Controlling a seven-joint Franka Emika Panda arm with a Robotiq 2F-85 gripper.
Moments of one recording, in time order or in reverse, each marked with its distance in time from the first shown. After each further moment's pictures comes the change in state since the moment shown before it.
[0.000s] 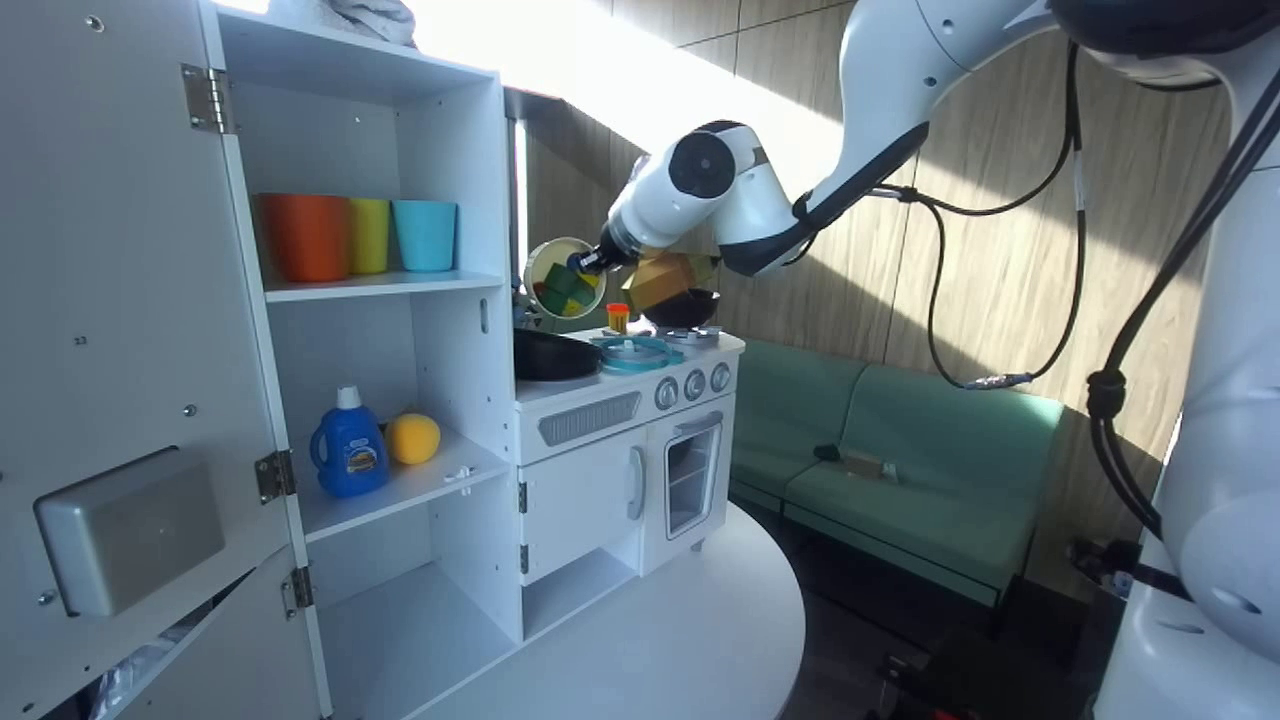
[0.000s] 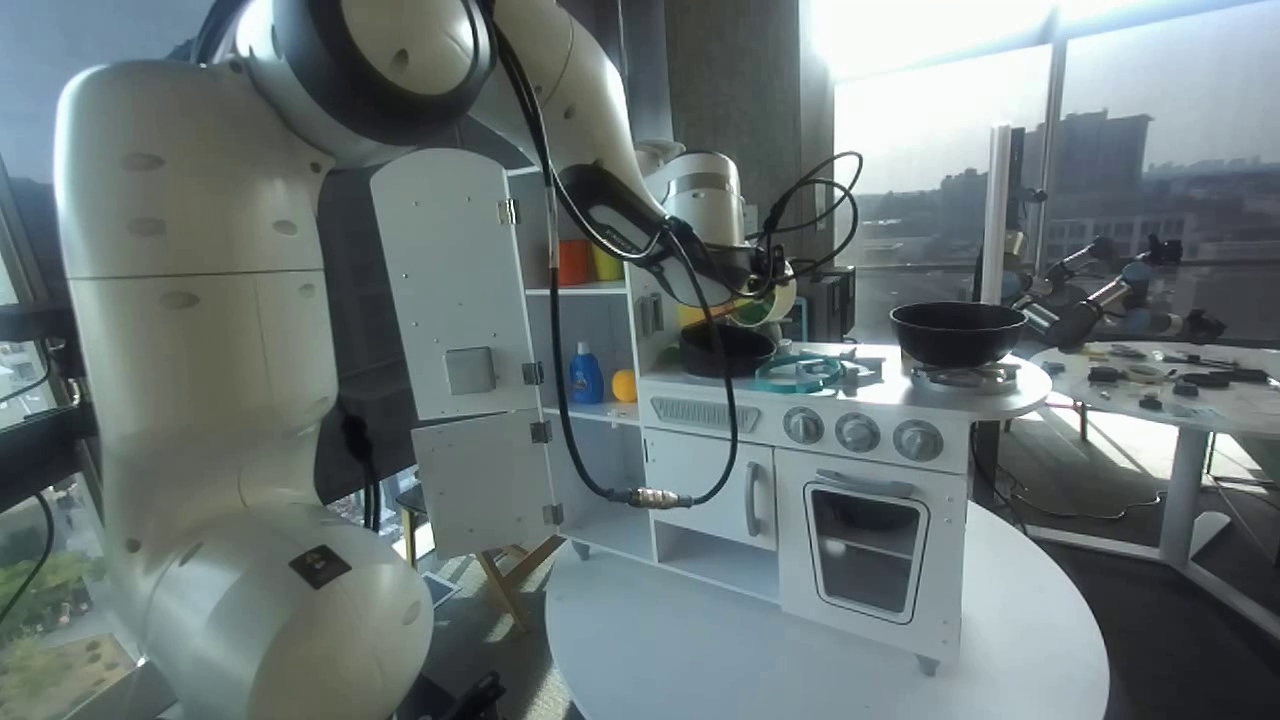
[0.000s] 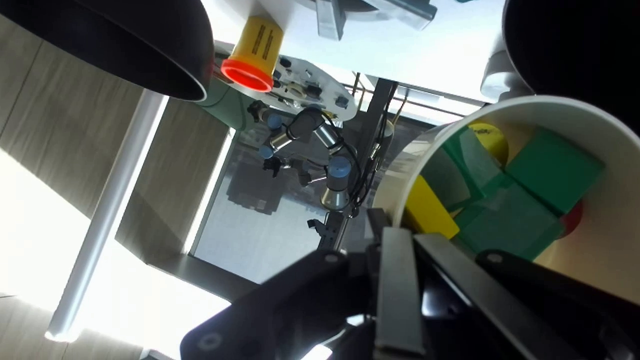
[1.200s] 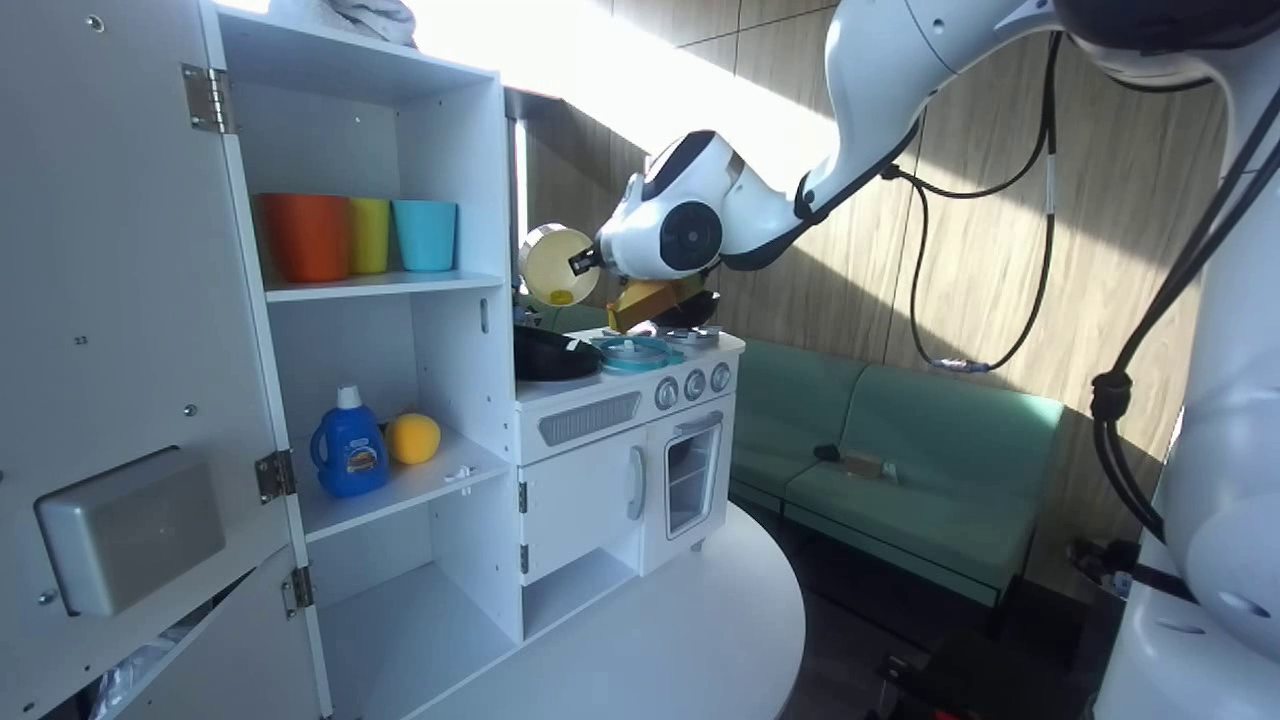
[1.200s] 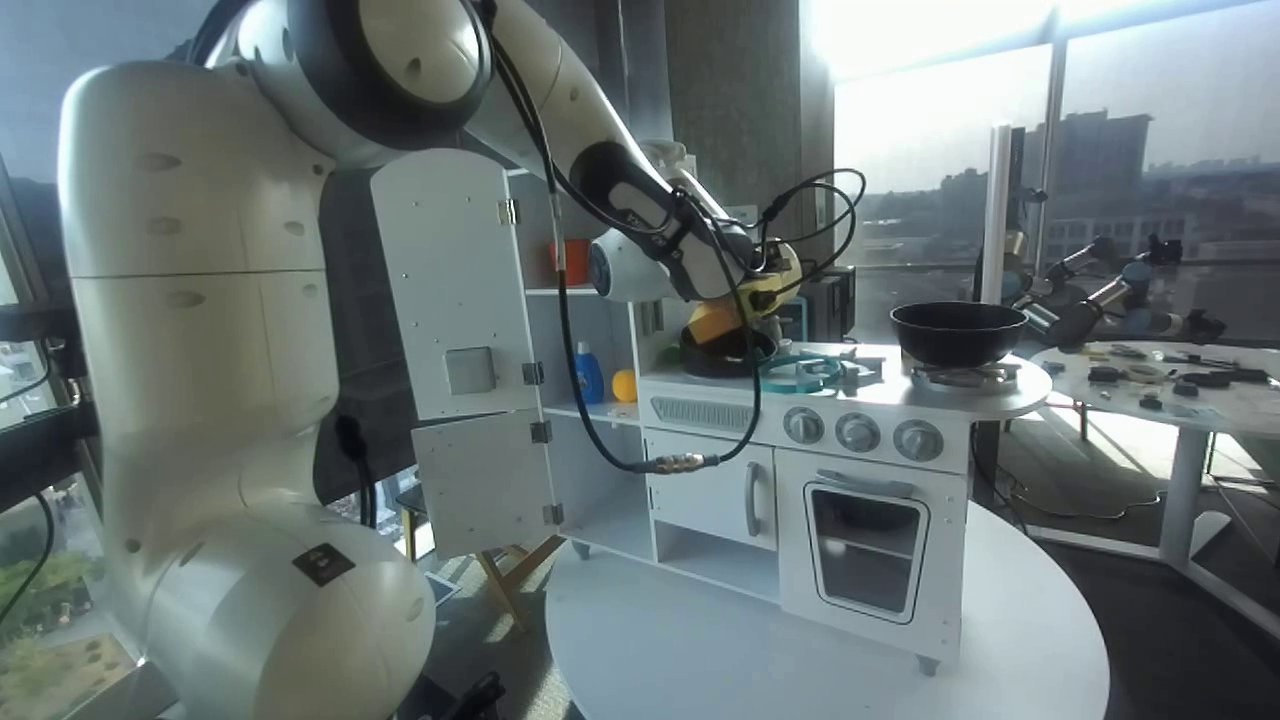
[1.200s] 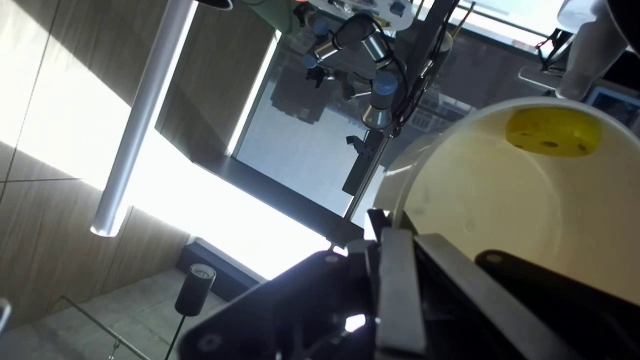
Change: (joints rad) arm 0.020 0.006 0.067 -0.028 -0.506 -0.285 0.453
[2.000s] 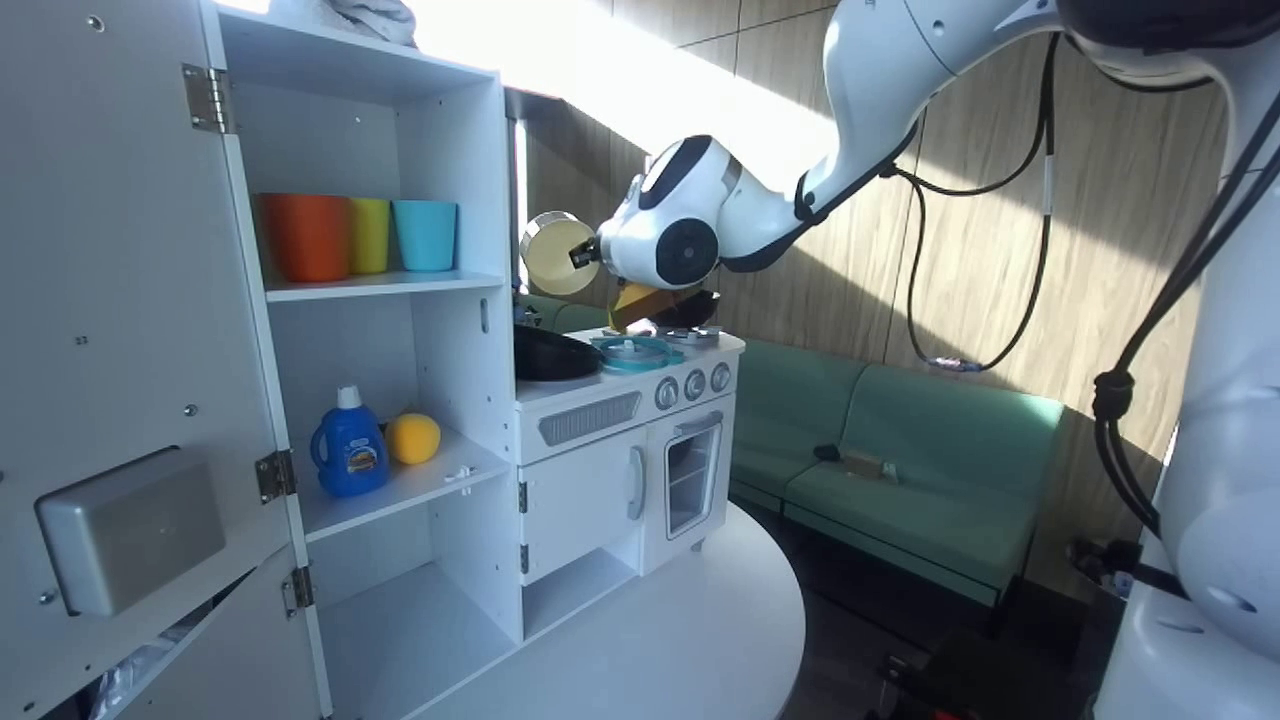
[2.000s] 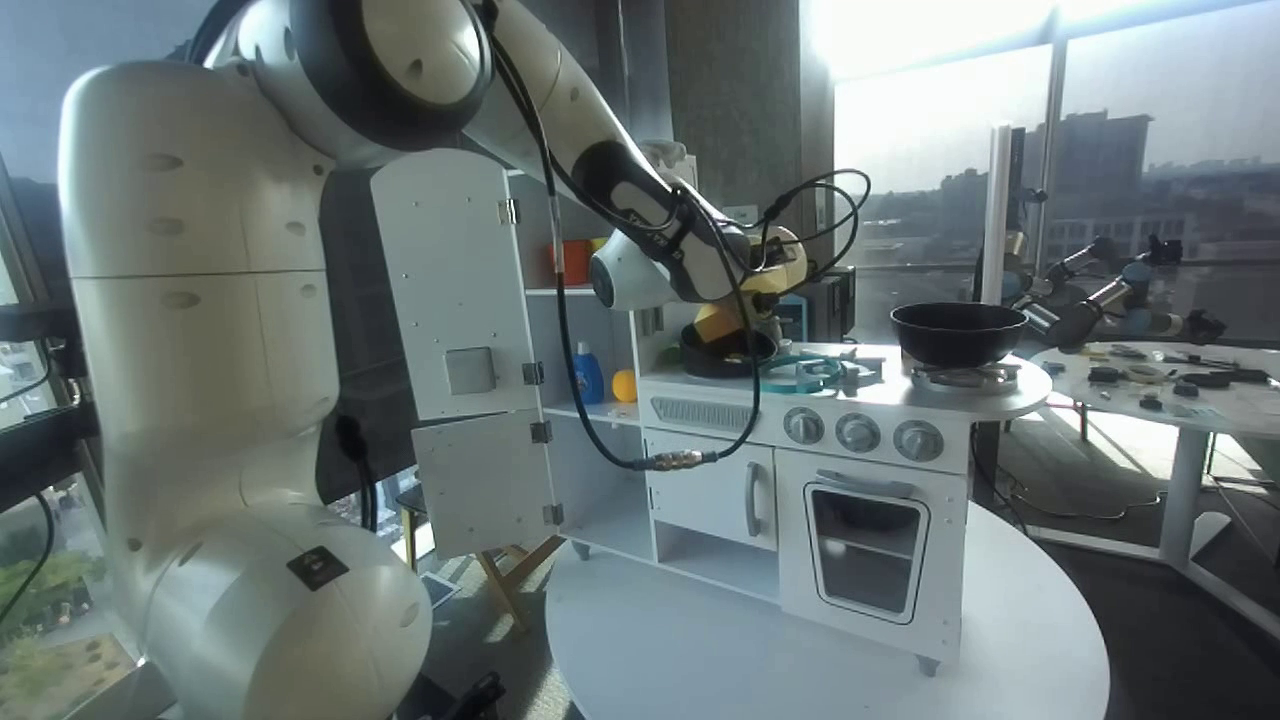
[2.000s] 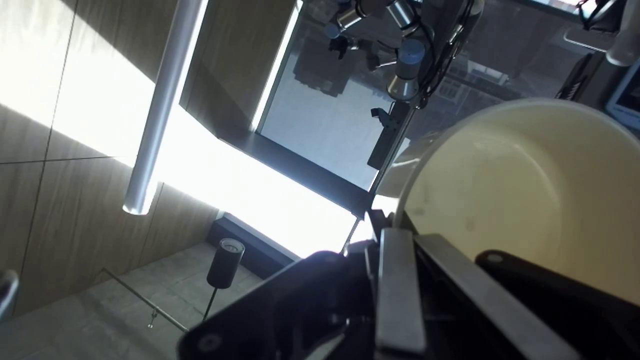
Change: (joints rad) arm -0.035 -0.002 0.046 -0.017 -0.055 -0.104 0.085
